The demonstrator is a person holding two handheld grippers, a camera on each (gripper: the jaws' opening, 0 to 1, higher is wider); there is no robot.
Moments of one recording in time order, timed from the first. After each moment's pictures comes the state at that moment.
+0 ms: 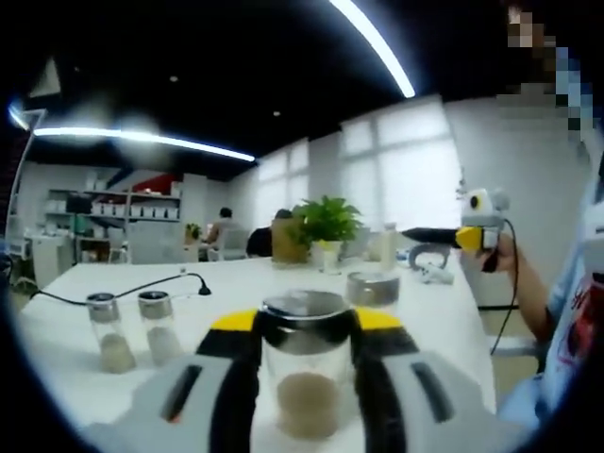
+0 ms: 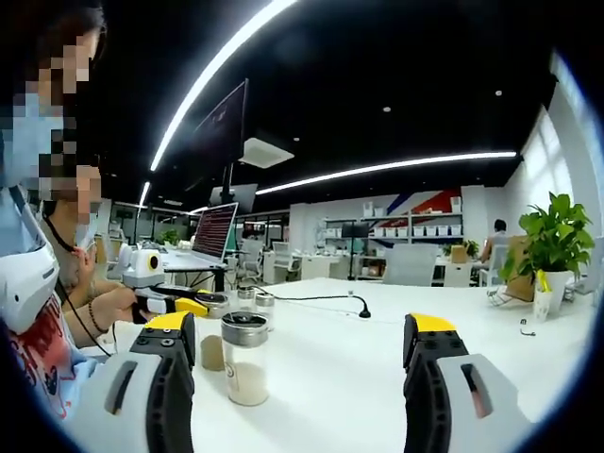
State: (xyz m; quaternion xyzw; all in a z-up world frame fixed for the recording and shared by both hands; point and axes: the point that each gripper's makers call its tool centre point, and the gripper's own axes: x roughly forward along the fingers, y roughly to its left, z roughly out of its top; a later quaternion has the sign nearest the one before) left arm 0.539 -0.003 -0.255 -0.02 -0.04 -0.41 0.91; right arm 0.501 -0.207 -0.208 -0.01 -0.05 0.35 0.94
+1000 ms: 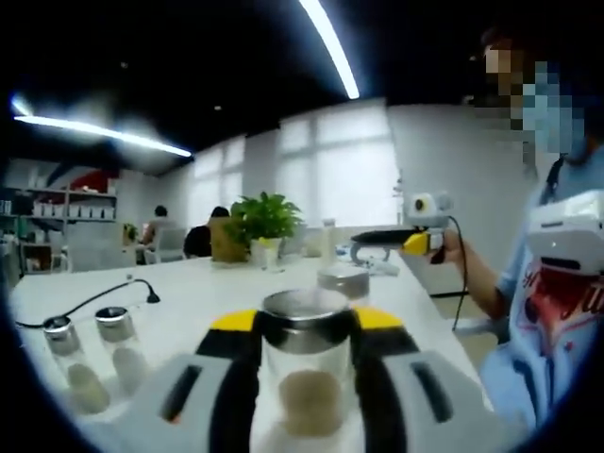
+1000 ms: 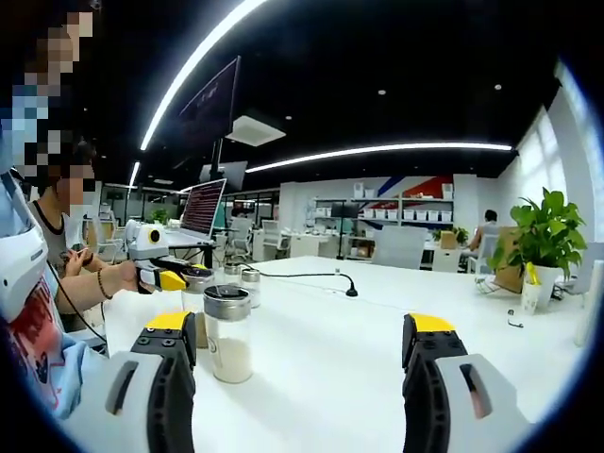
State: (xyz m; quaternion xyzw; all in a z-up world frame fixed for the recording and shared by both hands) left arm 0.539 -0.013 -0.256 0.00 -0.03 -0.57 0.82; right arm 0.509 -0.217 -0.230 -0.04 0.00 0.33 0.94
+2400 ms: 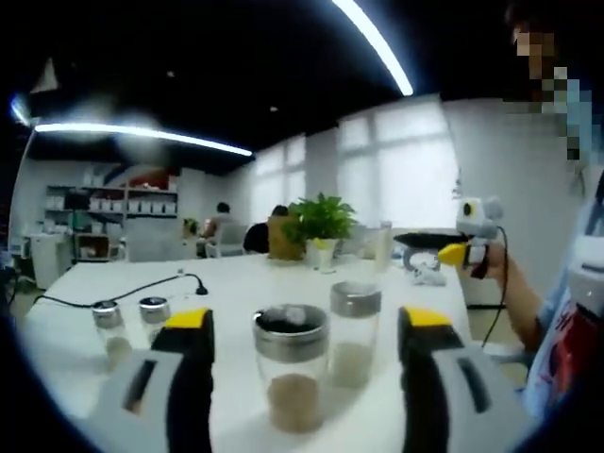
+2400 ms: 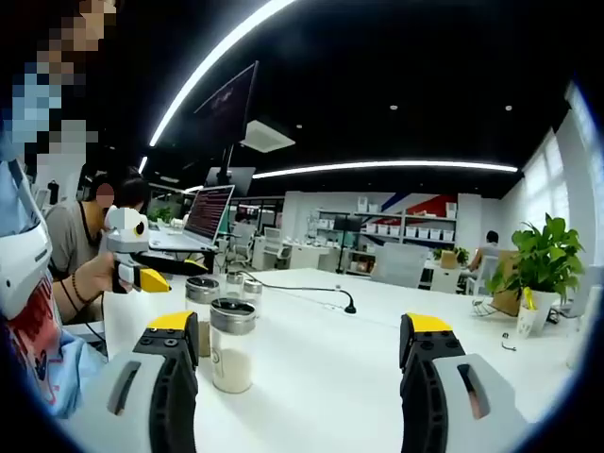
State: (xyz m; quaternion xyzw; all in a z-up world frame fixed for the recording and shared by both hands) left arm 0.523 -0.001 -0.237 -0.01 -0.01 -0.39 0.92; right arm 0.500 -0.218 -0.201 -0.04 -0.05 0.33 0.94
